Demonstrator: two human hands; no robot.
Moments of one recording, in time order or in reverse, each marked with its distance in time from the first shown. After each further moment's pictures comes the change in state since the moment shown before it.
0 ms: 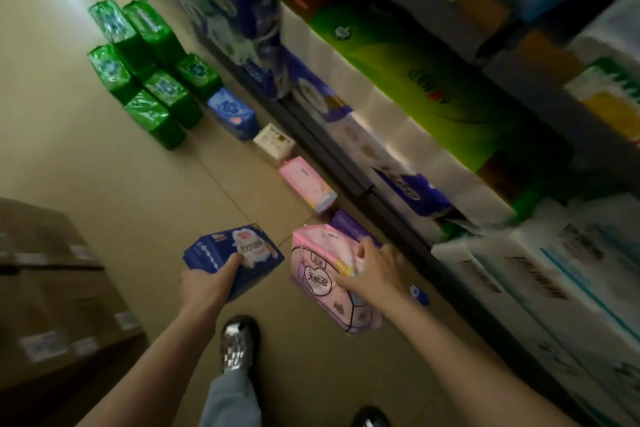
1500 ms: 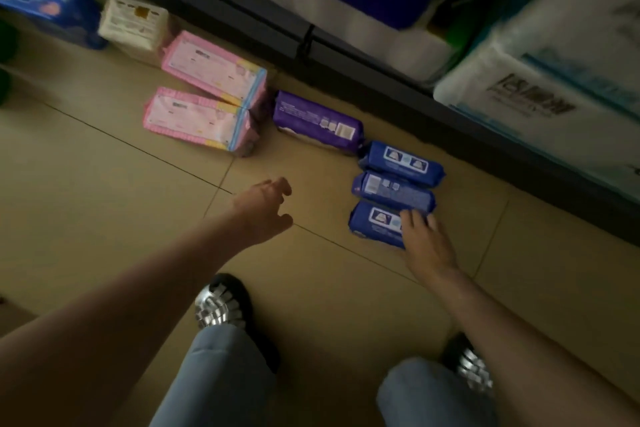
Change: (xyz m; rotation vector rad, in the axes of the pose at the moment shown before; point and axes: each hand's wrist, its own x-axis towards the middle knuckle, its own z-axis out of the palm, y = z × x) left_hand 0.083 -0.079 0.211 1.376 -0.716 0.775; right_hand 0.088 0.229 0.244 -0.287 0.093 0.092
